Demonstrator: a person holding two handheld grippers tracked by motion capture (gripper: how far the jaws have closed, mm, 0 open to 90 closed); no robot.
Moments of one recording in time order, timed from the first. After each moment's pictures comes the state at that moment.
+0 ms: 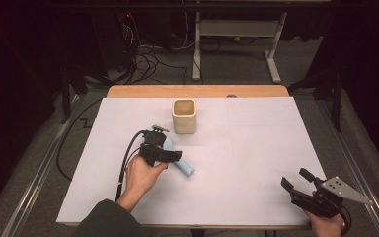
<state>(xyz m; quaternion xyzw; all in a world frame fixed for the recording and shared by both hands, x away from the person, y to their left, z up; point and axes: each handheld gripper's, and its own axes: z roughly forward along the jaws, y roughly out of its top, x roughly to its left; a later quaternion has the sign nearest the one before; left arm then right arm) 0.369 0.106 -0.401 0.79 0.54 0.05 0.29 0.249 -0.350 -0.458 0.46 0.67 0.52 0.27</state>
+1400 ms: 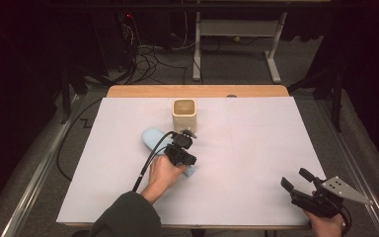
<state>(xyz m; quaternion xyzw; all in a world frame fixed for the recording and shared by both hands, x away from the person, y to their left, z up) 0.391 0.043 -0.429 0.86 0.47 0.03 0.21 0.249 -0.350 -0.458 0.46 0.67 0.52 0.27</state>
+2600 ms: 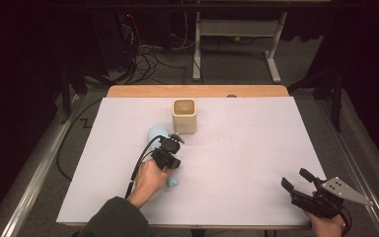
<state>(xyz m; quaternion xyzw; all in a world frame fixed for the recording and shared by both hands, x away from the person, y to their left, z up) 0.380 0.077 -0.433 0.86 0.47 0.04 0.18 0.248 -0.350 -0.458 0.45 0.67 0.52 0.28</state>
